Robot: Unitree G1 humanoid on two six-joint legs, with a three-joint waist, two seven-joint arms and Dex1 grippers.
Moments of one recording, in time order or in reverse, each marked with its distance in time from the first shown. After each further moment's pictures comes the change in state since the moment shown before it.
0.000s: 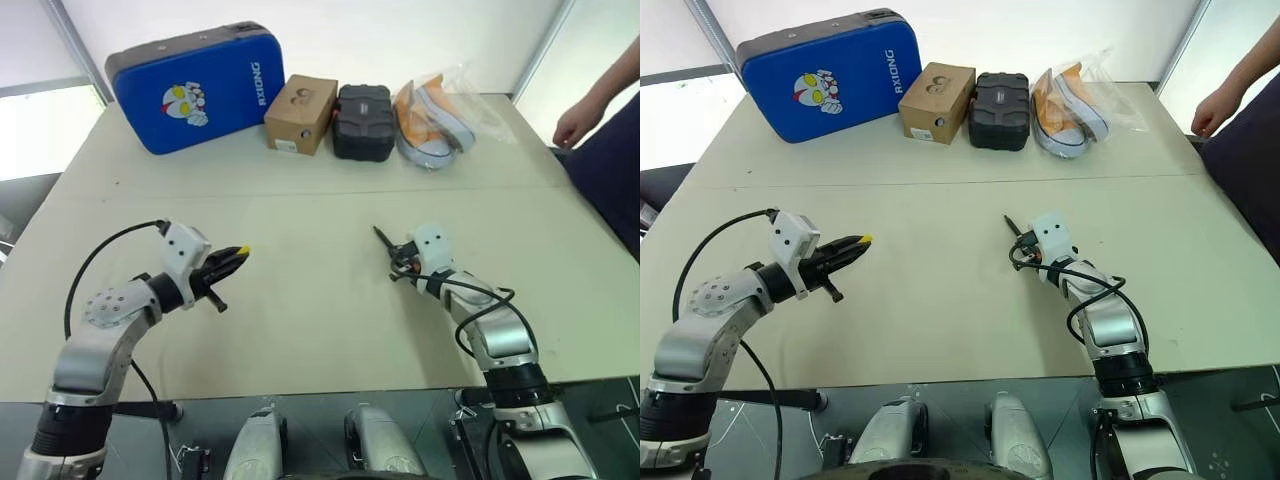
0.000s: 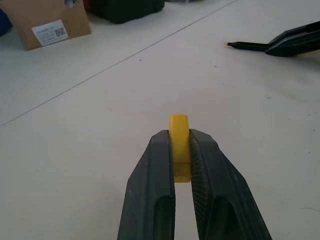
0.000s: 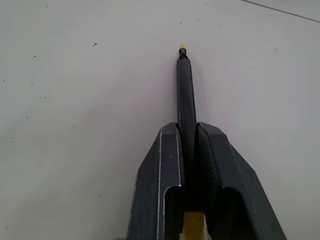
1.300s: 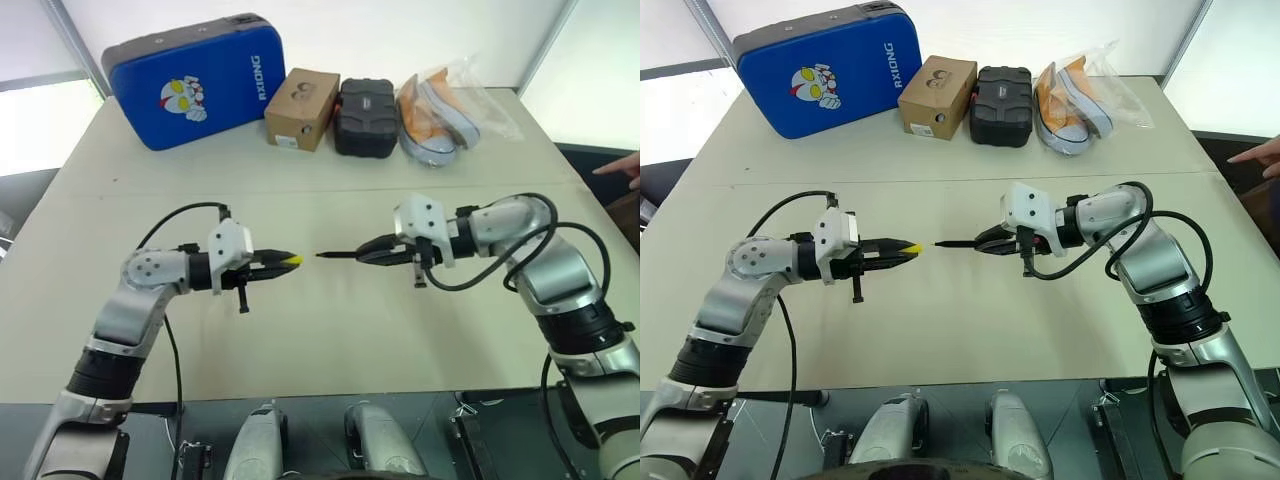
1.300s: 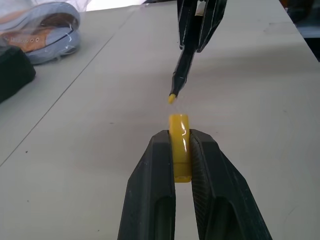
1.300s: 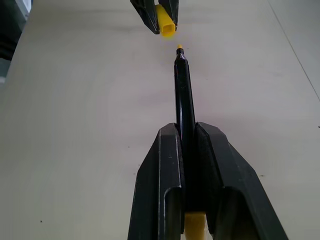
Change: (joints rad) left arm -0.250 -0.003 -0.205 0.202 0.048 -0.290 -0.409; right arm -0.319 -0.360 0.182 -0.154 0.126 -0.108 0.868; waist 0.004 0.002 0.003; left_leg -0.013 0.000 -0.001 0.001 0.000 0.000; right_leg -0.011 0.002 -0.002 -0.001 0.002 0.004
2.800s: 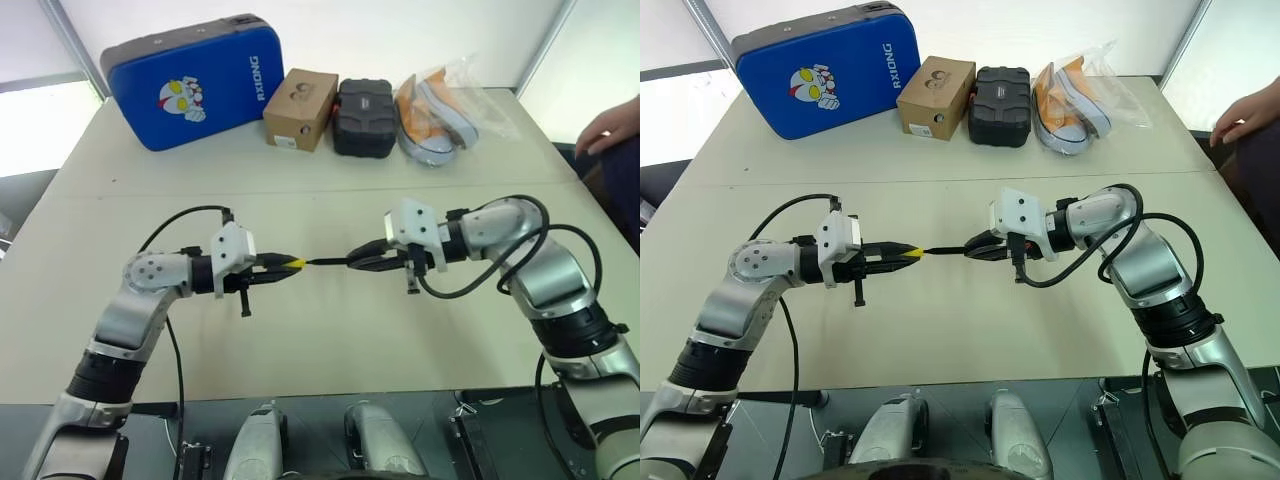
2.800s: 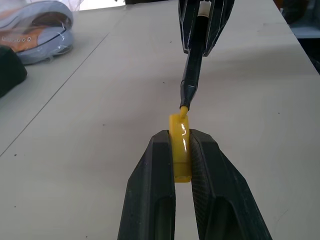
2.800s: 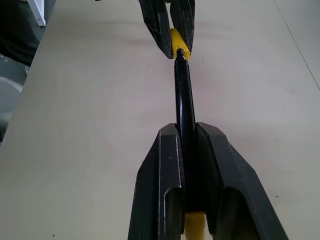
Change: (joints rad) left arm 0.014 0.003 -0.006 -0.026 -0.006 0.016 0.011; right arm 0.001 0.018 0.021 -0.050 0.005 0.017 -0.011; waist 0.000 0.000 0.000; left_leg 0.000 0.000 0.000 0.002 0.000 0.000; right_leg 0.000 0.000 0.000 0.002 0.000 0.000
